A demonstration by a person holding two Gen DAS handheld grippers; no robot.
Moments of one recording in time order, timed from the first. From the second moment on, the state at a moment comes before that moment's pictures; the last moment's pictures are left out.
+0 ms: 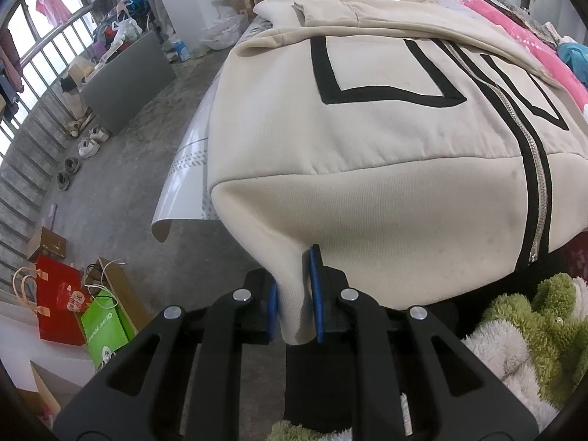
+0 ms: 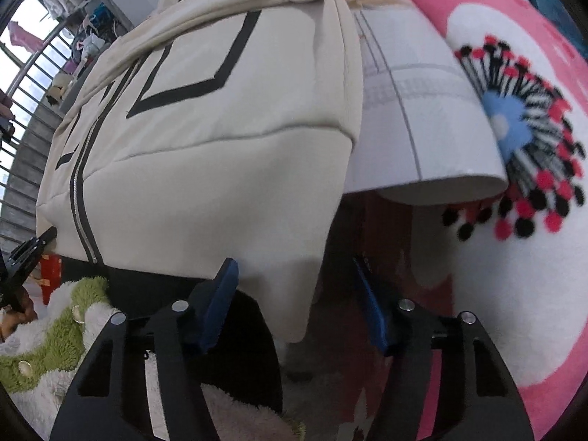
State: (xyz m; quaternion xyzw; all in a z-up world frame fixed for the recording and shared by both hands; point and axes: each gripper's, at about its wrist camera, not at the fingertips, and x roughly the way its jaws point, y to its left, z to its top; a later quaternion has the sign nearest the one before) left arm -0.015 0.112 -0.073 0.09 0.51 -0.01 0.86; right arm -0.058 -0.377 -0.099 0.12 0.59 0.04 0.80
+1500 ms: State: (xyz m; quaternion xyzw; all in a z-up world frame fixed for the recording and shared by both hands) left arm -0.041 0.113 -0.045 0.08 0.47 -0.05 0.88; right arm -0.071 -0.351 -0.062 0.10 0.56 0.07 0.82
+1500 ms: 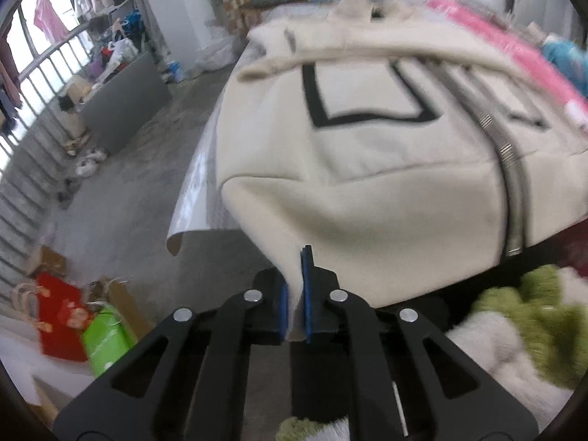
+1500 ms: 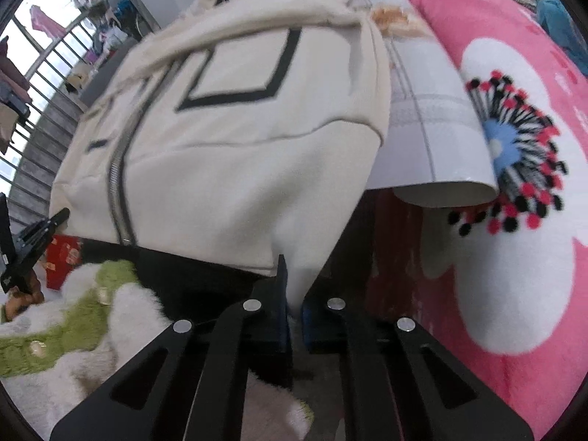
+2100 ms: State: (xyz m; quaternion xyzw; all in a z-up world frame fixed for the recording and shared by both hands) left arm 0.048 0.150 0.009 -0.14 0.41 -0.10 0.90; right arm -0.003 -0.403 0.008 0.29 0.40 0.12 0.86
